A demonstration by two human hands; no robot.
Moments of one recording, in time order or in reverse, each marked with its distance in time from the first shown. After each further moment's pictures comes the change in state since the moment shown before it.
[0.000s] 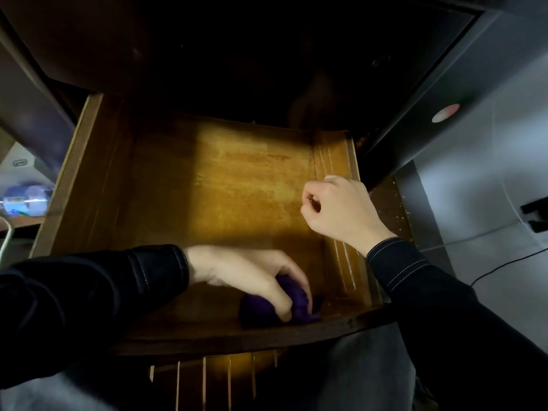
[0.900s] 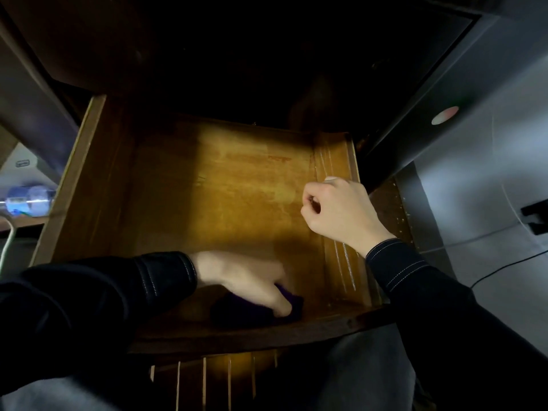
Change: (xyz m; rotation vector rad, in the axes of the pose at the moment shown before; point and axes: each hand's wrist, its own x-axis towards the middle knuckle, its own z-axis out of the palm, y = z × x) left_hand 0.001 0.003 0.008 0.283 0.107 -0.260; right_hand 0.001 -0.002 0.001 0.001 -0.020 0.014
